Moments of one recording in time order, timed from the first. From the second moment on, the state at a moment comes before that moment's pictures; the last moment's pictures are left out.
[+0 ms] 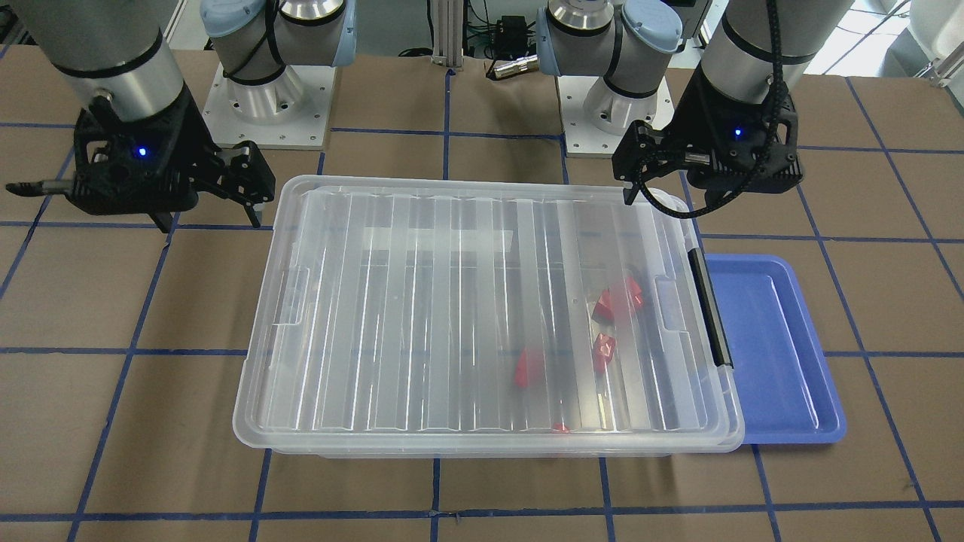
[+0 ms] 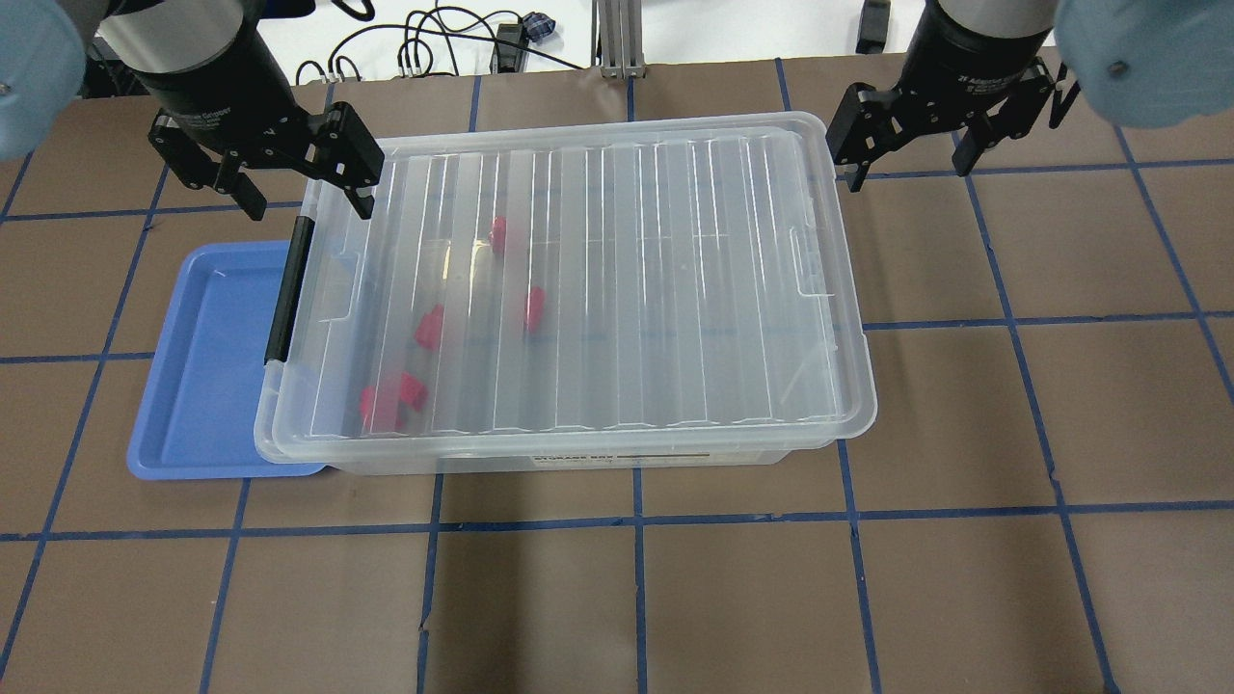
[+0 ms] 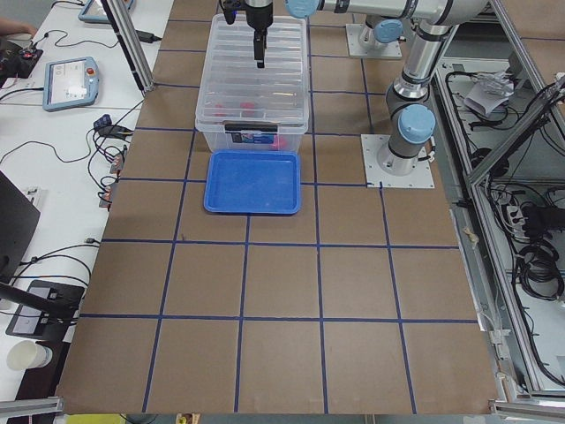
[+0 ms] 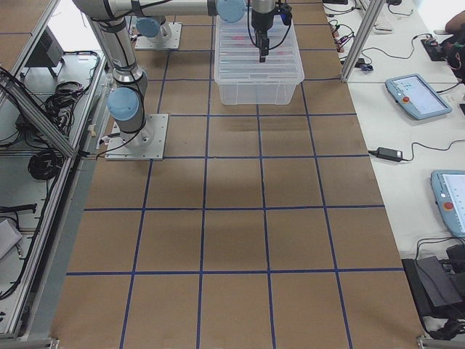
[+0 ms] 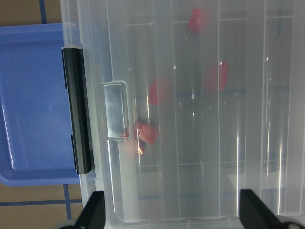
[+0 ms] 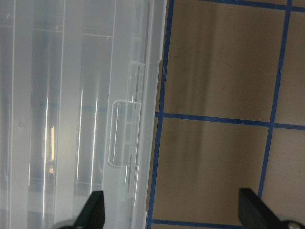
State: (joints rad) left arm -1.56 -1.62 -1.46 -1.65 1.58 0.06; right arm 1.58 -1.48 1.51 -1.64 -1.59 -0.09
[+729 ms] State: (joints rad) left arm -1.56 -1.62 -1.46 -1.65 1.57 0.06; right arm 1.58 -1.42 1.77 -2.01 -1.60 -0.09
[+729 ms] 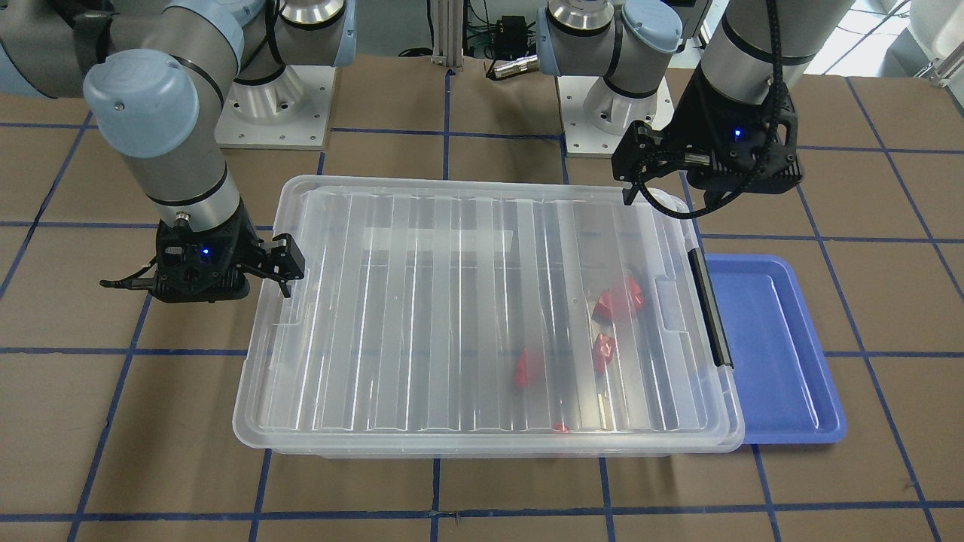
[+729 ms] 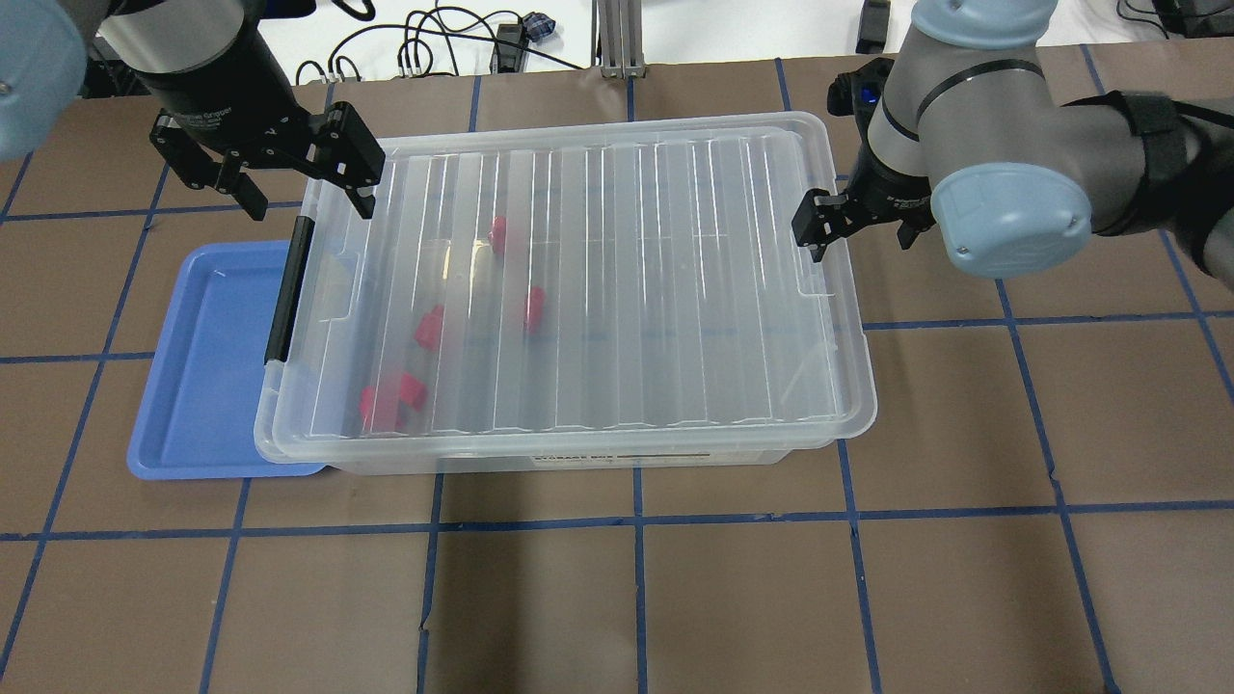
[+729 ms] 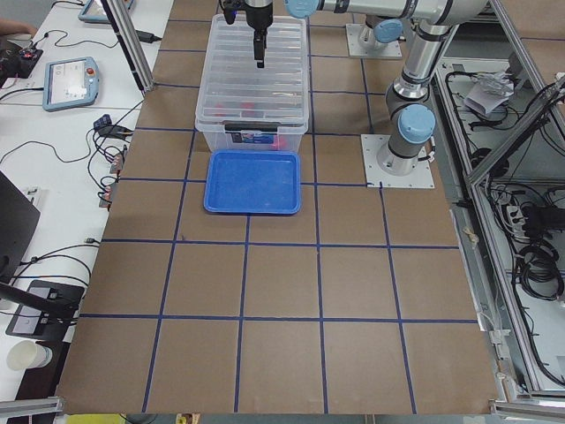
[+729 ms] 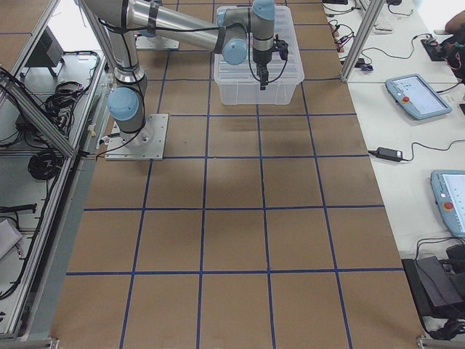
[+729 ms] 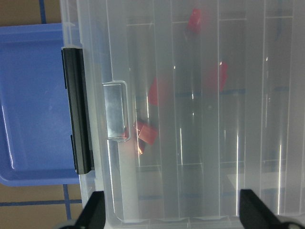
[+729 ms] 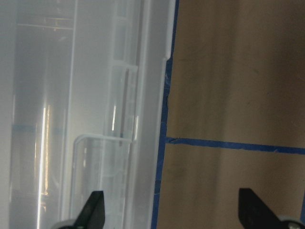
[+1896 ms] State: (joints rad) left arm -1.55 -1.62 -1.46 -1.65 1.57 0.06; right arm 1.40 -1.43 1.79 -2.06 -1.78 -0.24
